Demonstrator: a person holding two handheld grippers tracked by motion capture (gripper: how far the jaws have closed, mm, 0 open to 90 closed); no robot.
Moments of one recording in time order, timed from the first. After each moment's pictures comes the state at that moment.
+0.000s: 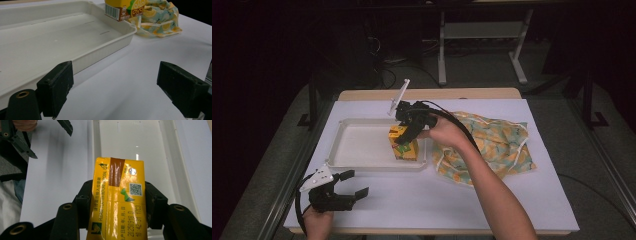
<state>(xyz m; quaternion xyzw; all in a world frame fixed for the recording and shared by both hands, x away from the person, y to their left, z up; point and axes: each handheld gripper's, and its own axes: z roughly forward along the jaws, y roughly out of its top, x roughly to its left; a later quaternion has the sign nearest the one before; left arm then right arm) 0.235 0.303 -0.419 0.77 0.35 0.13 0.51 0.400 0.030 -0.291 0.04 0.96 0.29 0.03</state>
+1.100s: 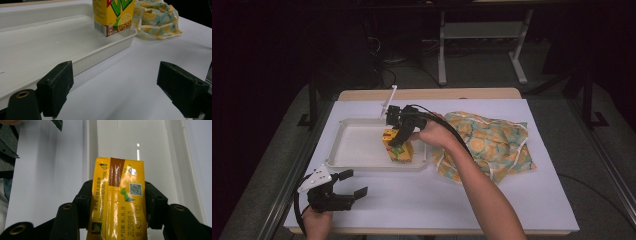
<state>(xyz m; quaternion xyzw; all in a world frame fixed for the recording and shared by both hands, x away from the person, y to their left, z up) 0.233 0.306 -0.418 0.77 0.36 0.13 0.52 0.409 0.057 -0.311 0.04 0.96 0.26 0.02</state>
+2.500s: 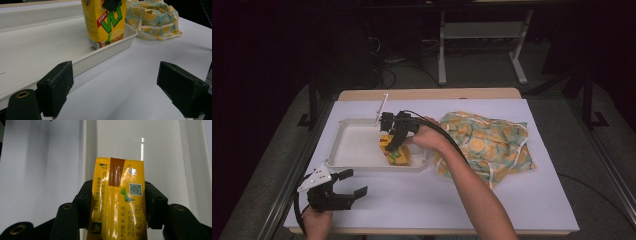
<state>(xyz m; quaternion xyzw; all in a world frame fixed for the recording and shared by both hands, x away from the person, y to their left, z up) 0.234 0.306 -0.417 0.76 0.36 0.13 0.52 0.415 0.079 -0.338 0.03 0.97 0.24 0.02</state>
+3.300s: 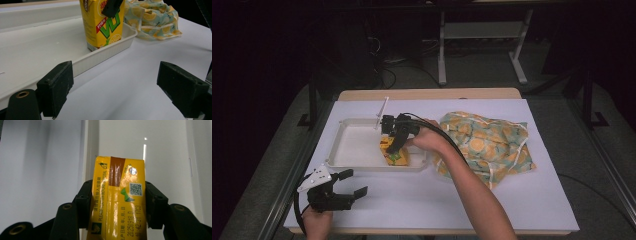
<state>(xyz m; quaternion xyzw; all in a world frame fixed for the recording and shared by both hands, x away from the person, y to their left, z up) 0.234 0.305 -0.417 0.76 0.36 0.13 0.52 0.416 0.078 -0.348 0.01 0.97 0.24 0.01</state>
